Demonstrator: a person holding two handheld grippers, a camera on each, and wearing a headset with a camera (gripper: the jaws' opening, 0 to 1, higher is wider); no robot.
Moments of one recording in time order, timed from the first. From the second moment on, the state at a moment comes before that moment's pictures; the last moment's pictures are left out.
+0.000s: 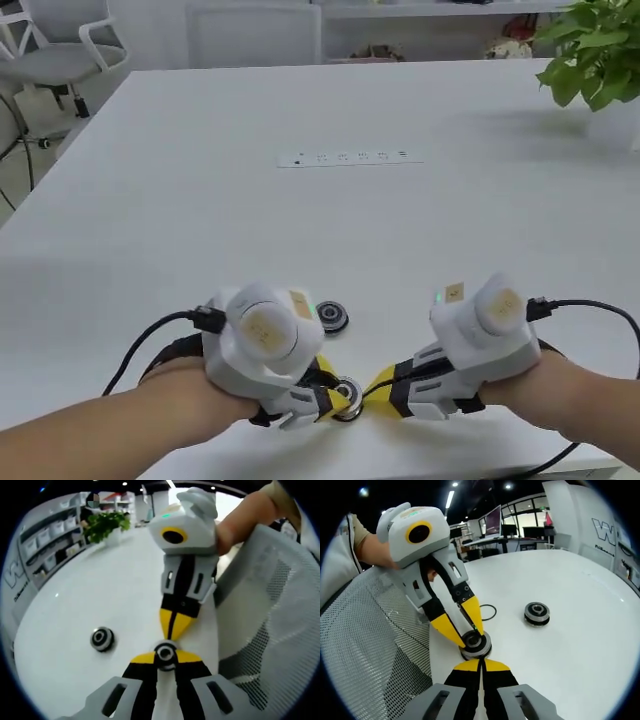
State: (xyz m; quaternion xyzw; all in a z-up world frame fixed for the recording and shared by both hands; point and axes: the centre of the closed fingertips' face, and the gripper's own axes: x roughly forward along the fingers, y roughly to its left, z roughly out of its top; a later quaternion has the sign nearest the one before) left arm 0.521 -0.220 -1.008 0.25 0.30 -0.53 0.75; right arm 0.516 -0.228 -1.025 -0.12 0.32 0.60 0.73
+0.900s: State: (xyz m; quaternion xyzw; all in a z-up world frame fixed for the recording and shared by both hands) left arm 0.519 -0.220 -1.008 0.26 0.30 -0.53 0.75; right arm 0.522 -0.229 -1.010 -0.02 0.34 0.57 0.75
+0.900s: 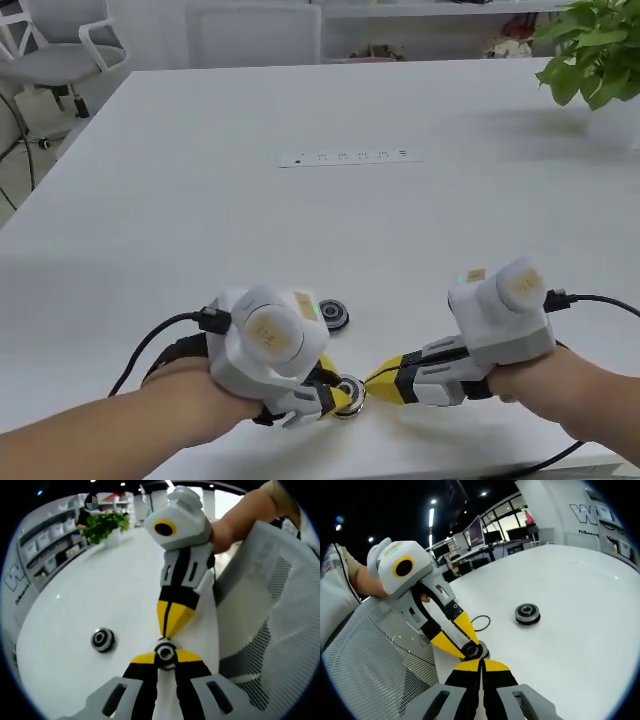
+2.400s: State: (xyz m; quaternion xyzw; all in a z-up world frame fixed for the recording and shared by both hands) left arm 0.520 -0.220 -1.008 0.26 0.30 -0.52 0.75; right arm 0.515 -0.215 -1.004 -0.01 0.32 0.59 0.74
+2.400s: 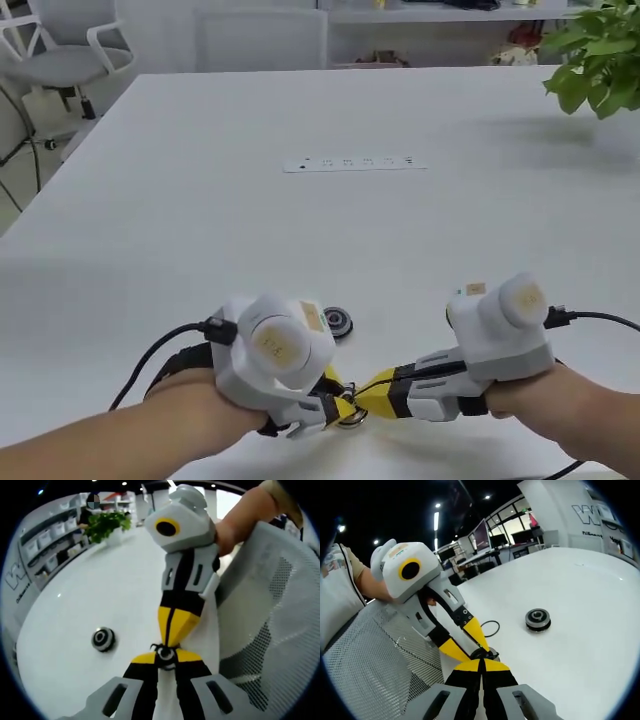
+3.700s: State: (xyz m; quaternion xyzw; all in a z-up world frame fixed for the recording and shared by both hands) left arm 0.520 -0.220 -1.008 0.26 0.30 -0.52 0.75; right arm 0.516 -0.215 -0.994 0.05 0.32 0.59 0.74
